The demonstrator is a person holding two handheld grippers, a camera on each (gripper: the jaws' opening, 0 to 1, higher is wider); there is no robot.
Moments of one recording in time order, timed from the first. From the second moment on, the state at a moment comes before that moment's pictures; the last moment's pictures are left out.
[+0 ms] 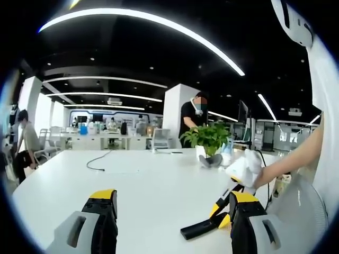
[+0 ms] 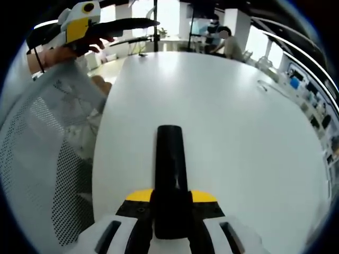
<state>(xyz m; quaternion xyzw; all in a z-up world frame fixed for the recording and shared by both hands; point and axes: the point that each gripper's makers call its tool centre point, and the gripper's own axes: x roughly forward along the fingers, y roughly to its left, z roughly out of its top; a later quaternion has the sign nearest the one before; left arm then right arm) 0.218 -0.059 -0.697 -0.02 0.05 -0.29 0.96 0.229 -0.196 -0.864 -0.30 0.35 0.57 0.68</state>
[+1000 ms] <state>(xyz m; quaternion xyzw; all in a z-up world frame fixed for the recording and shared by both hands) 0.218 -0.060 -0.701 -0.02 0.06 -0.29 0.96 0.248 -0.197 -0.865 -0.31 0.35 0.57 0.67</state>
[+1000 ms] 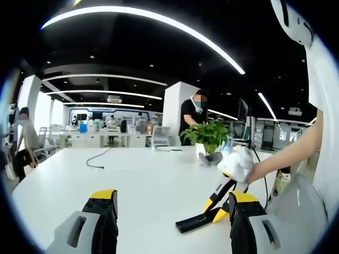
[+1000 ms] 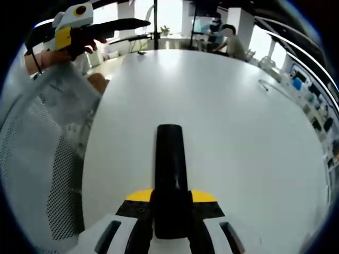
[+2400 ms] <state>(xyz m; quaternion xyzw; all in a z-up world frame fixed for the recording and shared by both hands) 0.219 -0.060 -0.703 -0.02 0.07 -0.29 0.96 0.280 -0.203 -0.865 -0.34 0.37 0.58 0.64</state>
